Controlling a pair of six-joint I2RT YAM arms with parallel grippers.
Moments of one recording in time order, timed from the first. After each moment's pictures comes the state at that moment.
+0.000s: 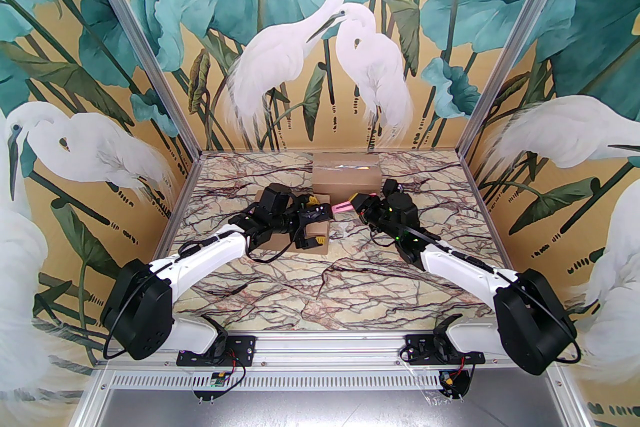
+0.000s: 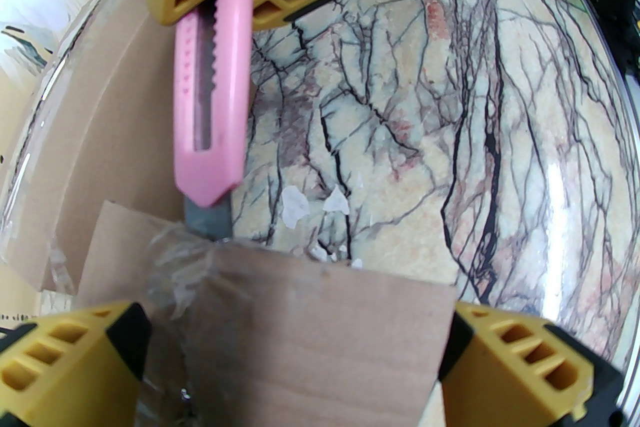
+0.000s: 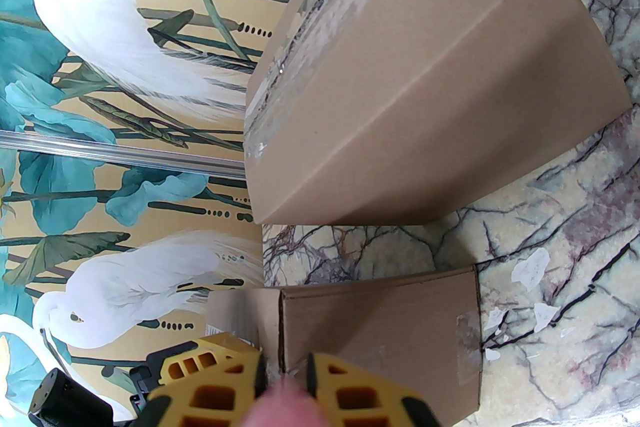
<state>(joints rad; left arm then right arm) -0.57 1.44 0.96 -0.19 0.40 0.77 0.51 1.34 0.68 0.38 -0.21 1.25</state>
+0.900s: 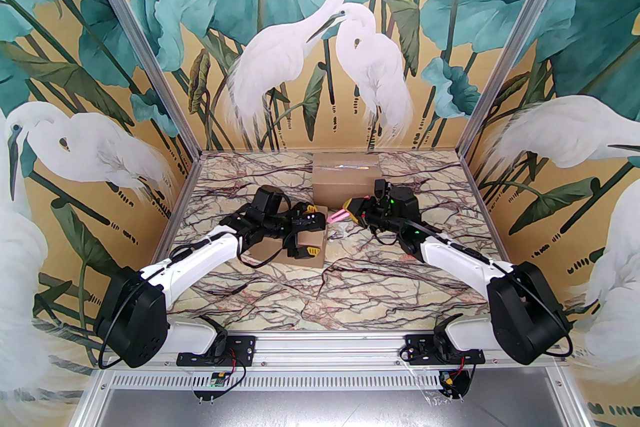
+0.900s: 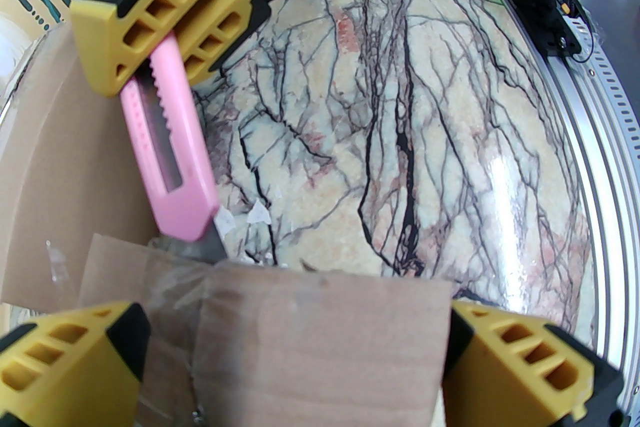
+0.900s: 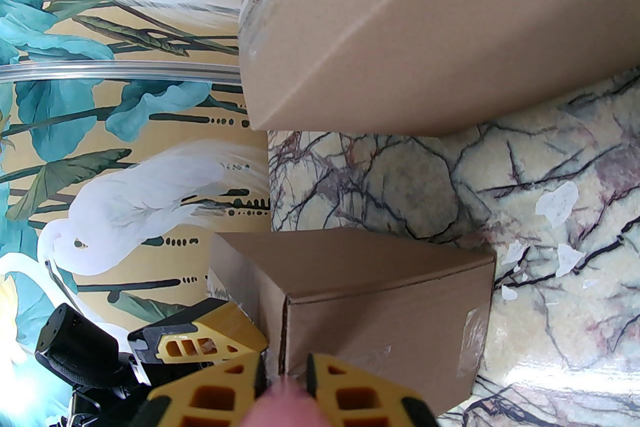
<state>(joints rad) -0.52 1.38 0.92 -0.29 0.62 0.88 0.44 1.39 0.73 0.31 -0.56 1.22</state>
